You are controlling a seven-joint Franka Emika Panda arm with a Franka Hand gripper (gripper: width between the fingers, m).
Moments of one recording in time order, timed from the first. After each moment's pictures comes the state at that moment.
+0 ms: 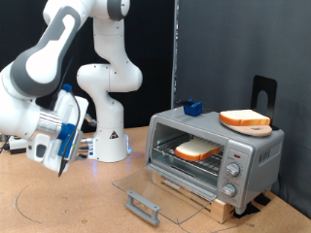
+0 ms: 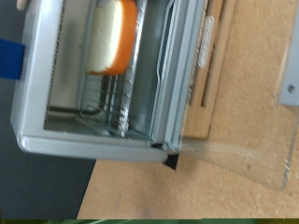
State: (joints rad) arm -0.33 0.32 -0.43 -2.04 0.64 1.33 -0.64
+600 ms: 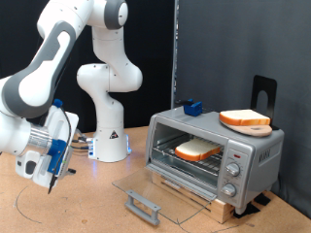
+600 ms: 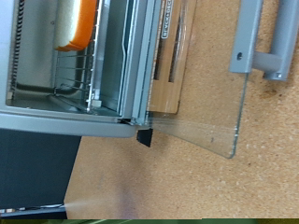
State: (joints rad) arm -0.34 0.41 -0.43 -1.98 0.61 1.34 -0.68
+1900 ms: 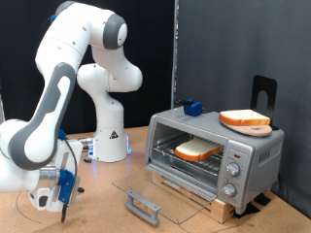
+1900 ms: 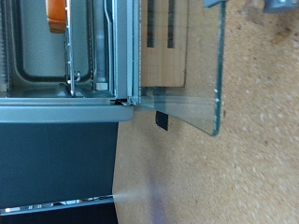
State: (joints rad) arm -0.36 0.64 -0.39 -1.97 0.63 1.30 -0.69
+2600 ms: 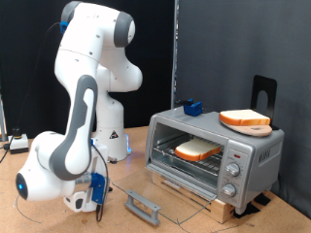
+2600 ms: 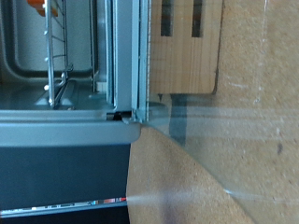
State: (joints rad) arm -0.28 0.60 -0.31 -2.19 0.68 1.43 -0.71
